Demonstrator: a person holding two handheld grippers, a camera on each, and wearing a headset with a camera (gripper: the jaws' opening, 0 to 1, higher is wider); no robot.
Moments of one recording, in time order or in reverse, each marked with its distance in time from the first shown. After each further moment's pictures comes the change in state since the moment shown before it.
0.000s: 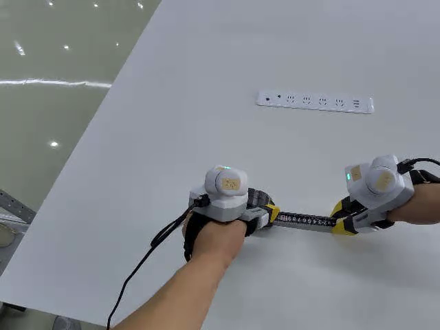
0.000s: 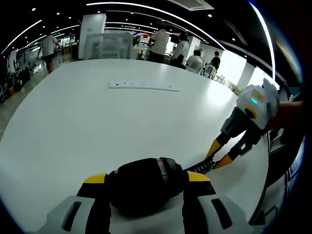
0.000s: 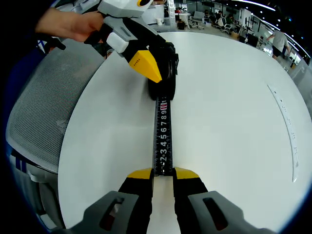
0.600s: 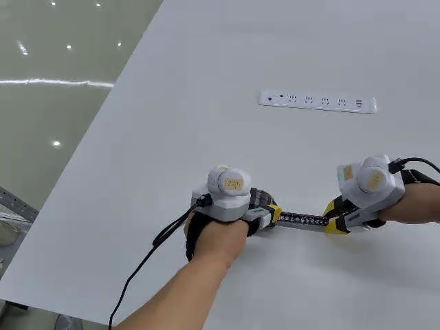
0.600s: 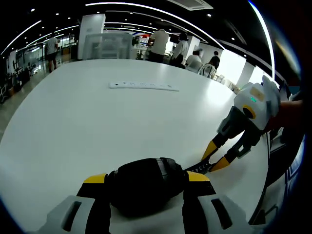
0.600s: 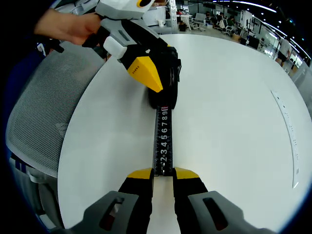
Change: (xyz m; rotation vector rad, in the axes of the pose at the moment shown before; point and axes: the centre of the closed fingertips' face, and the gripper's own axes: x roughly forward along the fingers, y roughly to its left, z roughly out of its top) left arm 0.000 0.001 0.001 0.007 -0.001 -0.002; right arm 0.007 0.001 0.015 -0.012 -0.015 0.004
